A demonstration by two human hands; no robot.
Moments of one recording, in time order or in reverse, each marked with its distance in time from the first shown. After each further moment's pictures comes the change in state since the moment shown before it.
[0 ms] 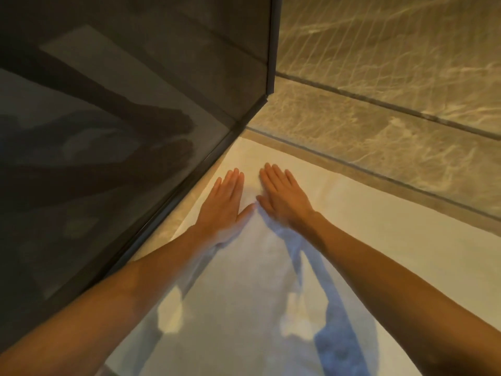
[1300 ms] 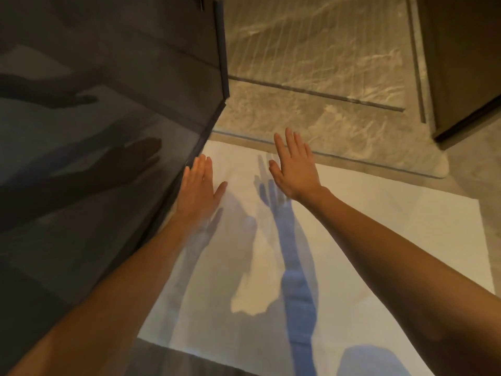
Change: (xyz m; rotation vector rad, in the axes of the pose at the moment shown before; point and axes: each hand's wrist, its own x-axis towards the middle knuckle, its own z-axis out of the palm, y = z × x) left_hand -0.012 0.009 -0.074 0.031 0.113 0.010; right_hand -0.070 -0.002 -0.125 0.095 0.146 0.414
